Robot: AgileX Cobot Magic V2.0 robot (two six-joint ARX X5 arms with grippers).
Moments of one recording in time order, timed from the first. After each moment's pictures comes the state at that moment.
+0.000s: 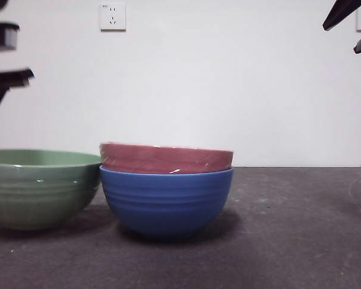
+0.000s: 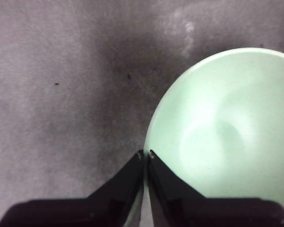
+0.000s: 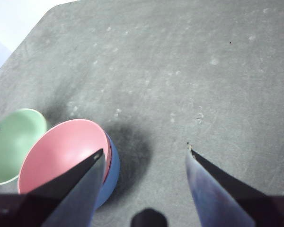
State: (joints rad) left arm -0.24 1.28 0.89 -0.68 -0.03 -0.09; right arm 0.18 0.82 0.79 -0.51 -0.37 0.16
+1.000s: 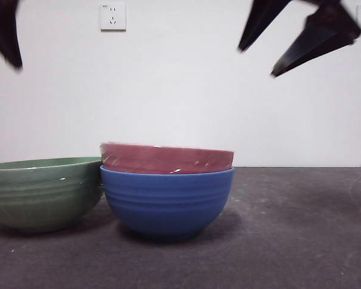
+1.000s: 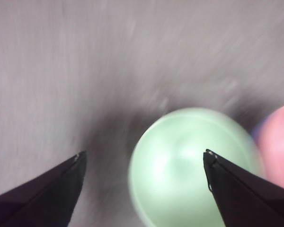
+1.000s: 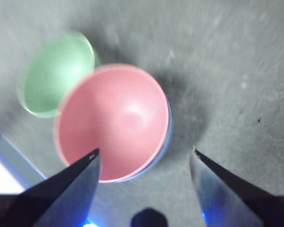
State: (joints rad) left arm -0.23 0.98 0.98 -0.72 0.02 -0.12; right arm 0.53 1.27 1.14 -0.74 -0.27 0.09
